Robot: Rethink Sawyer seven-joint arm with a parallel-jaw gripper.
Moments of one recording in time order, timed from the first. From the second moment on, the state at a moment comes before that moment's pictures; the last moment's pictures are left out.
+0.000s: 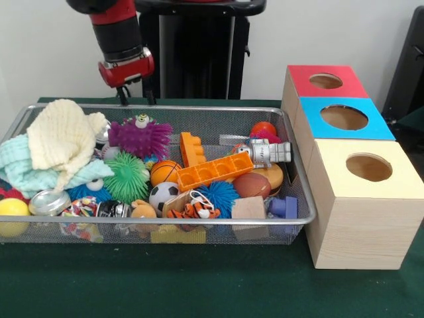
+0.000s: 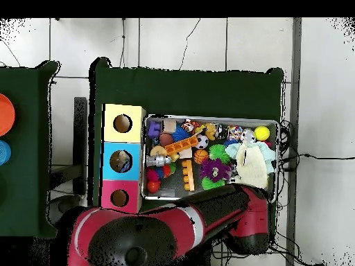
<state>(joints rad) 0.06 0.06 -0.81 1.49 -1.46 -0.99 2.88</state>
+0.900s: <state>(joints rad) 0.18 0.17 -1.17 1.23 -1.84 -1.11 3.63</state>
